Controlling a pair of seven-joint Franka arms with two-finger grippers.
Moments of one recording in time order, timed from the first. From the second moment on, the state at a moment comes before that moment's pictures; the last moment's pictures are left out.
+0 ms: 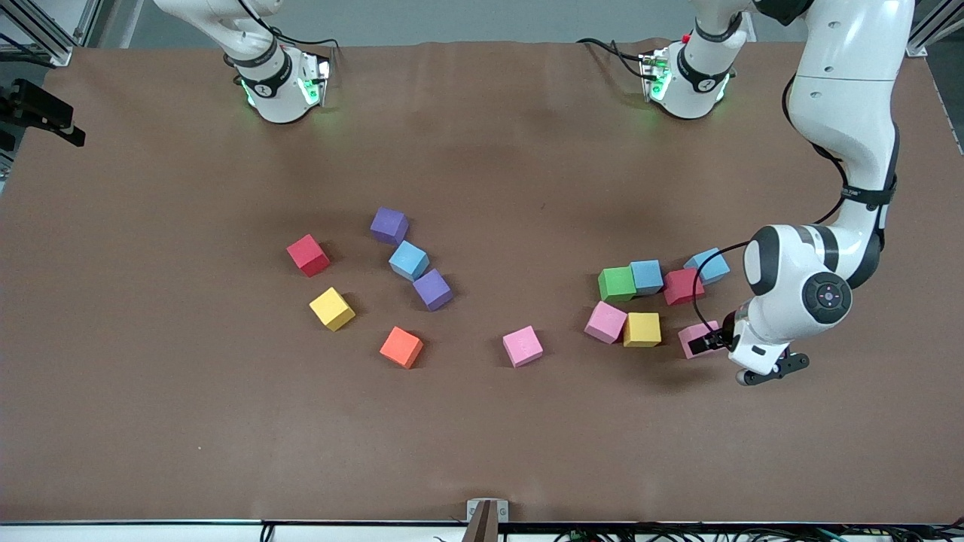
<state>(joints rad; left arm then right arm) -0.13 0.62 0.05 -1.74 -0.07 2.35 -0.34 -0.01 -0.09 -0.07 -1.51 0.02 1.34 -0.13</state>
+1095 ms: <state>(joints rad) -0.13 0.45 -0.05 -1.79 -0.07 2.25 -0.35 -0.02 -0.09 -0.07 -1.51 0.01 1.34 -0.13</state>
